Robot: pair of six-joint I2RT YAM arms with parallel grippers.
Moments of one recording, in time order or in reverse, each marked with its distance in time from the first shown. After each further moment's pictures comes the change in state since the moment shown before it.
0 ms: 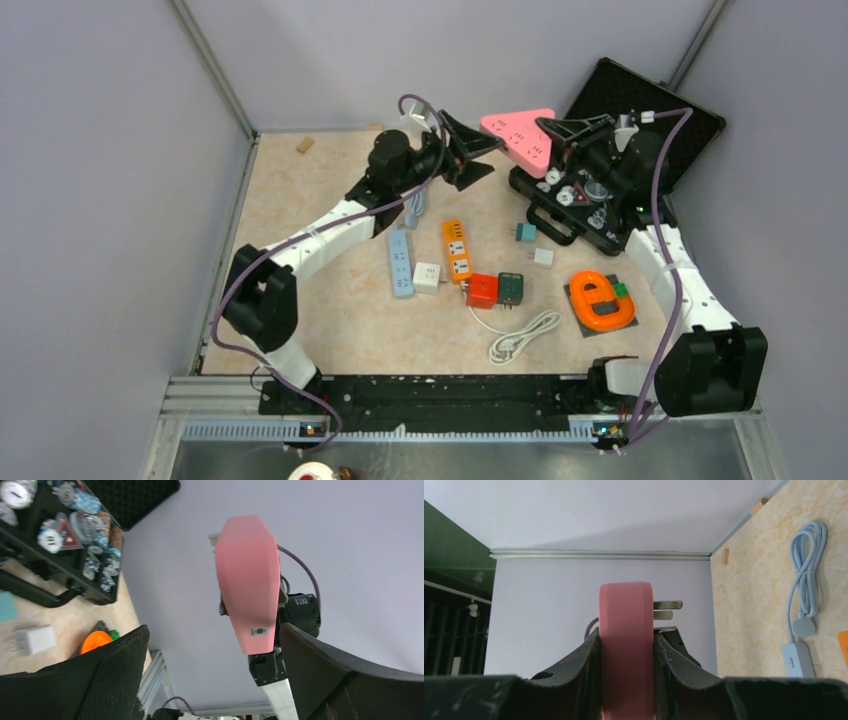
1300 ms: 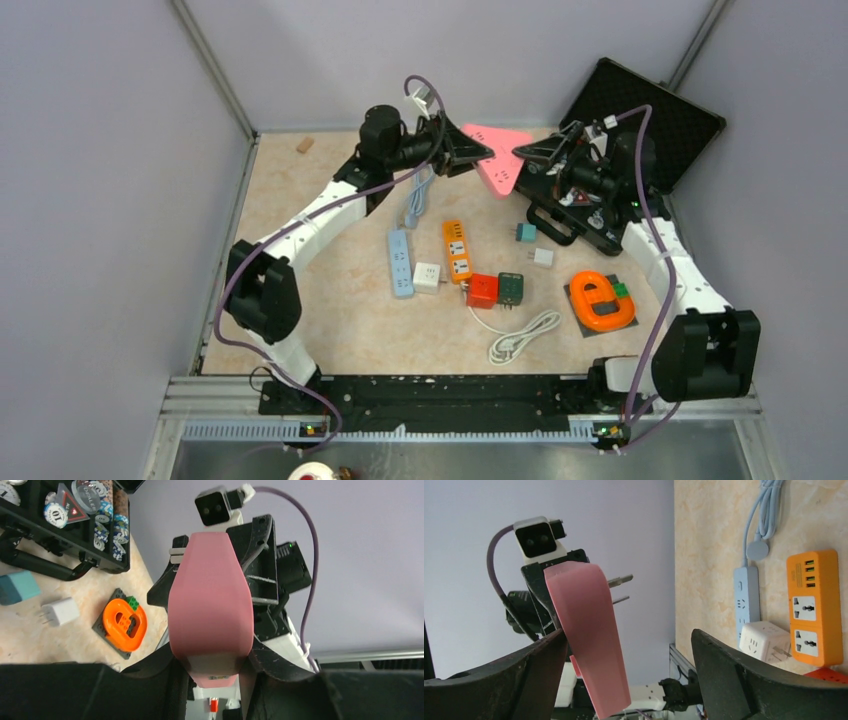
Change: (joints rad) left arm 0.043 0.098 0.224 -0.204 0.246 0.106; right arm -0.017 0.045 -0.009 -0.180 -0.277 -0.196
